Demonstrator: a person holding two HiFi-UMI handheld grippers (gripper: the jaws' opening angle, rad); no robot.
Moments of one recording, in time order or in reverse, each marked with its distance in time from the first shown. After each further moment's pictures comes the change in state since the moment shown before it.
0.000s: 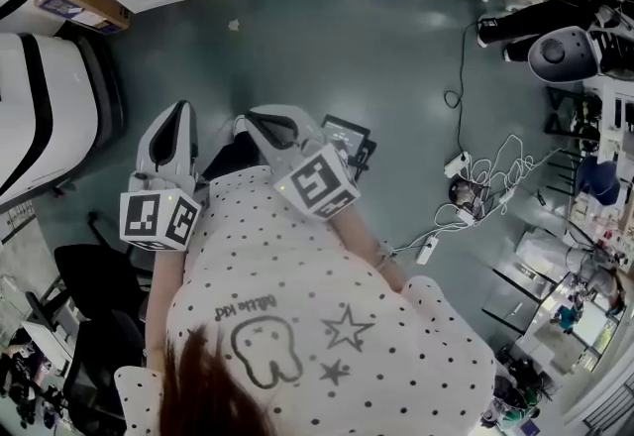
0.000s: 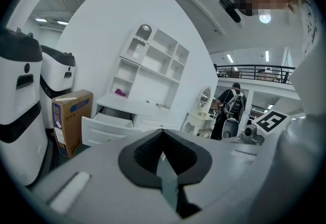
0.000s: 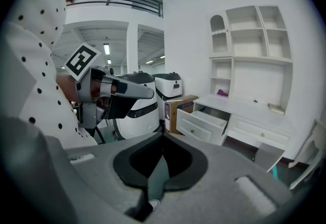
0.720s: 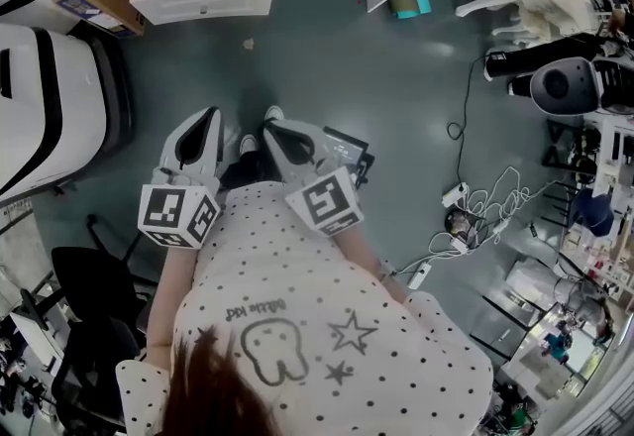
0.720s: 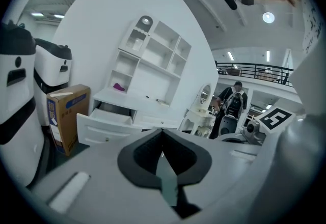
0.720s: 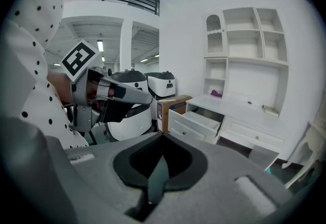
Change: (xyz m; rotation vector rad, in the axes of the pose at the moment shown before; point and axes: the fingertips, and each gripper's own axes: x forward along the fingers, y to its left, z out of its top) left arm 0.042 0.020 -0.007 -0.019 0.069 -0.025; right arm 0.029 -0.034 0.006 0.001 0.009 -0.081
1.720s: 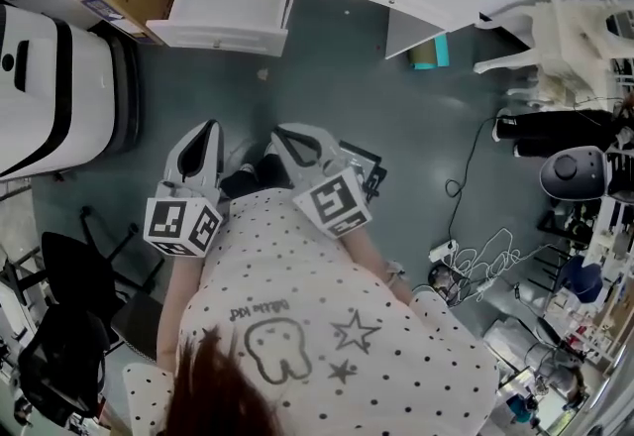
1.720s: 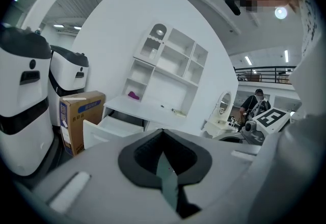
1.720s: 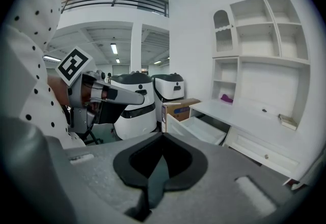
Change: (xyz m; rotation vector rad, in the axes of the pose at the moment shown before) left arm 0.064 0.020 0.035 -0.062 -0.116 0.205; right arm 0.037 -0.099 0.023 -0.078 -0.018 0.172
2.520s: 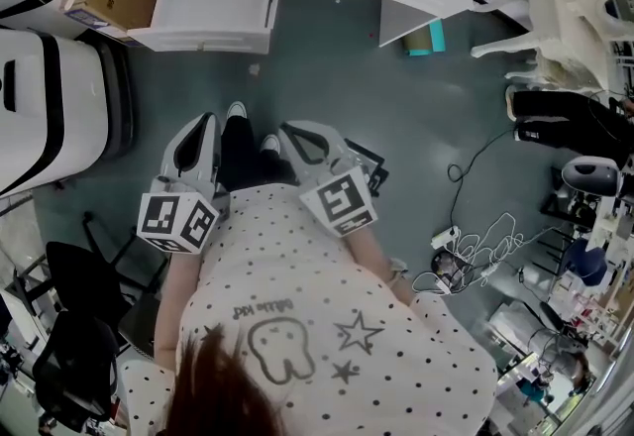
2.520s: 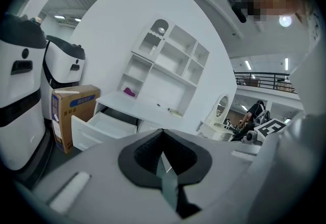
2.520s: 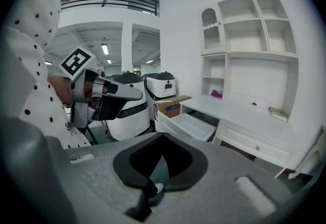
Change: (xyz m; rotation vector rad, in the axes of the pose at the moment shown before) left arm 0.036 -0.013 0.008 -0.051 0.021 -0.047; right arm -0.015 -0.038 -0.014 0.064 0.012 -0.070
